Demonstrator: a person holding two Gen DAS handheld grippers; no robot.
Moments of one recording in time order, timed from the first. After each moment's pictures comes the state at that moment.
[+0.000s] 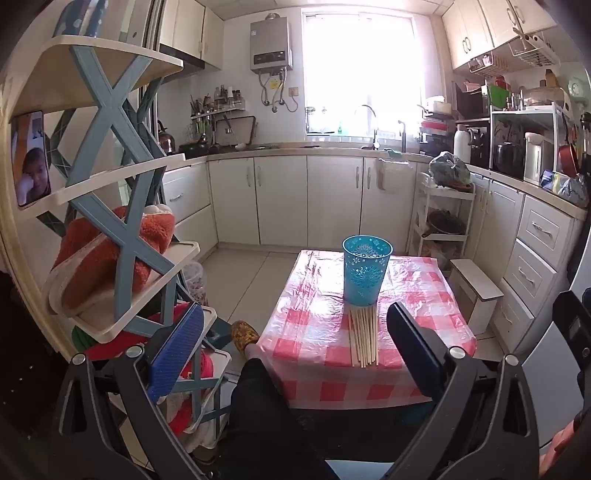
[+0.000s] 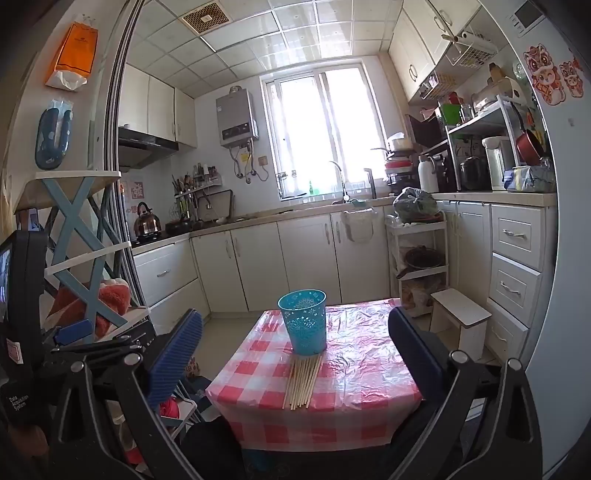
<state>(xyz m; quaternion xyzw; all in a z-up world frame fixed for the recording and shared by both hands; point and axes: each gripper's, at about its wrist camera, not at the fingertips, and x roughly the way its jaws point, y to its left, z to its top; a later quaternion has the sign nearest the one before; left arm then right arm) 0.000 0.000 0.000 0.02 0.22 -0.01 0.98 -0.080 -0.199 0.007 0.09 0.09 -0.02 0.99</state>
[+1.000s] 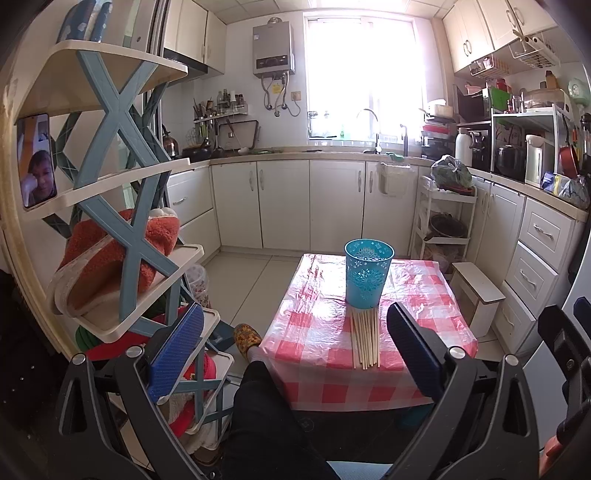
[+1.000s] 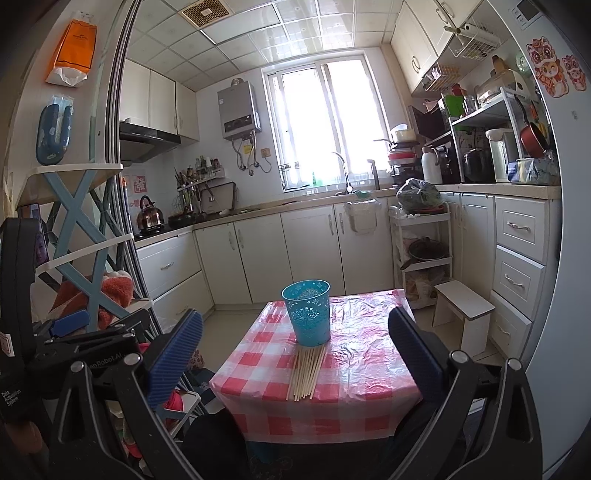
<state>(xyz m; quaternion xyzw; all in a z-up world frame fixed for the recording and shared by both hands) -0.007 -0.001 0.005 0.02 0.21 0.00 0.98 -0.075 -0.194 -0.003 0.10 0.11 -0.01 0.99</state>
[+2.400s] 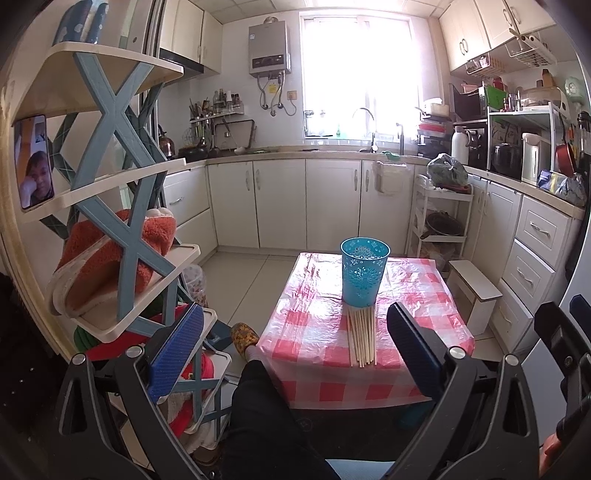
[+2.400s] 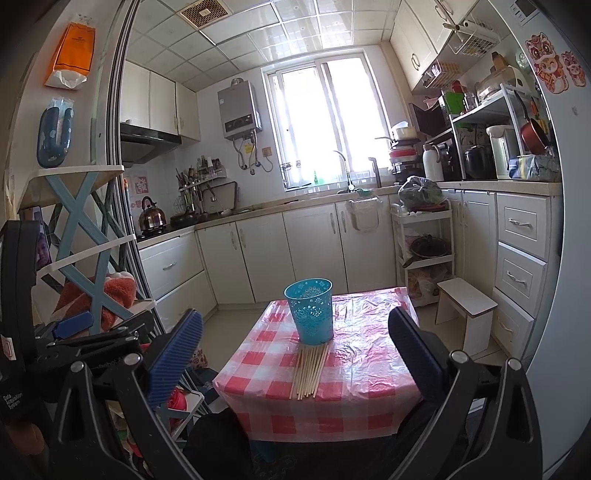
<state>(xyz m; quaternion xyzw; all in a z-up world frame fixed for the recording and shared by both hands) -0.007 -0.002 0.008 0.02 0.21 -0.01 0.98 -0.077 -0.197 0.004 0.10 0.11 0.00 0.99</state>
